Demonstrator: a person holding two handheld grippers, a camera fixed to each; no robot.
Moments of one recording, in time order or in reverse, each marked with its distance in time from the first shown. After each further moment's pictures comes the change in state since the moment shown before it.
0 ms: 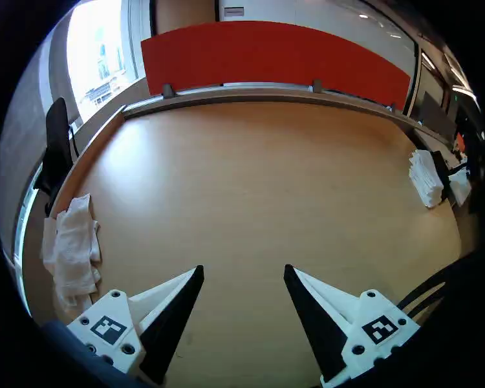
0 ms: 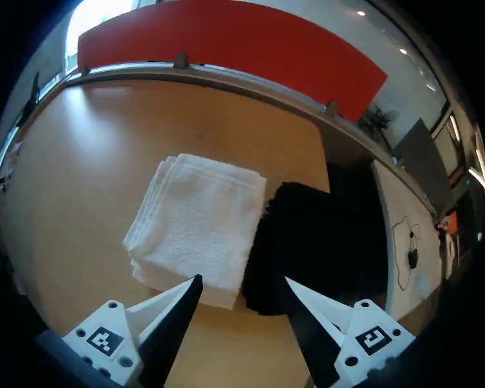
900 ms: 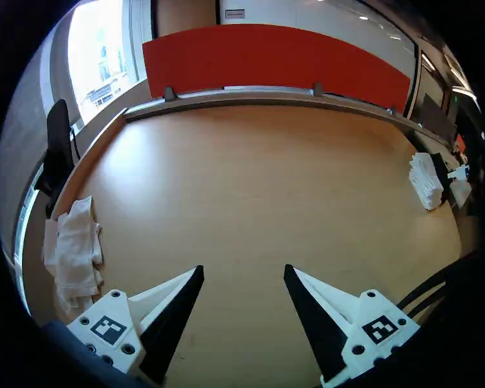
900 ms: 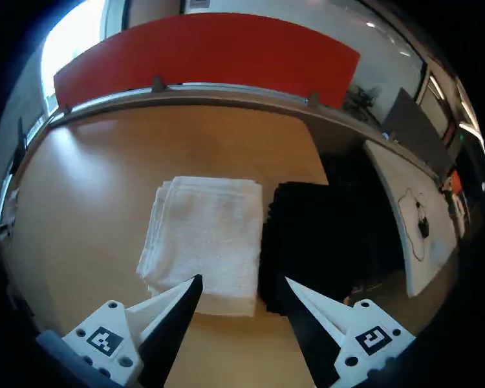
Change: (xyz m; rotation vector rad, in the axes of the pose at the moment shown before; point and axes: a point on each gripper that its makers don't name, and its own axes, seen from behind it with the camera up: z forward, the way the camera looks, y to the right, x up) left arm 0.007 -0.003 -0.002 0.003 0.017 -0.001; right arm 0.009 -0.009 -0.002 0.023 0.056 0.221
